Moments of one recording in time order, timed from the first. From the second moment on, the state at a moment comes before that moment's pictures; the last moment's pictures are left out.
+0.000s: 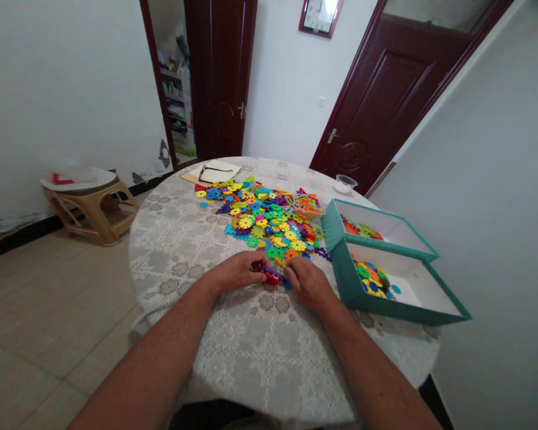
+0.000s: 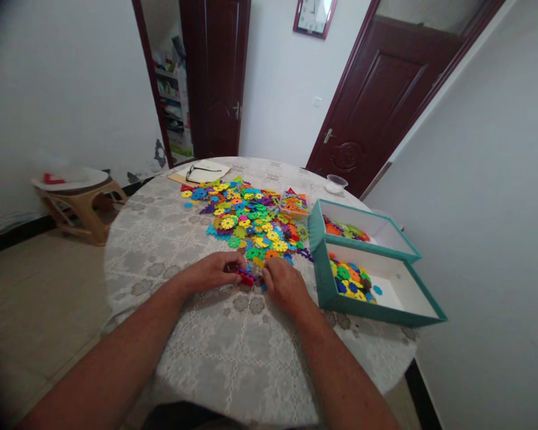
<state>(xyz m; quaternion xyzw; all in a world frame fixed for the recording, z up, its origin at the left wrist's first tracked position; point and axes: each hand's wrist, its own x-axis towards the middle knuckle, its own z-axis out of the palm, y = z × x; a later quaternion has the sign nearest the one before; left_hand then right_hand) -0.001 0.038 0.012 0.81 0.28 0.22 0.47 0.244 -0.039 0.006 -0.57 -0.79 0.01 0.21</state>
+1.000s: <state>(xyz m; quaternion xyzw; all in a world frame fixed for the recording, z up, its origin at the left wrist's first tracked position) -0.004 0.044 0.025 0.77 0.40 0.30 0.38 0.237 -0.034 -0.011 -0.57 -0.79 0.00 0.22</state>
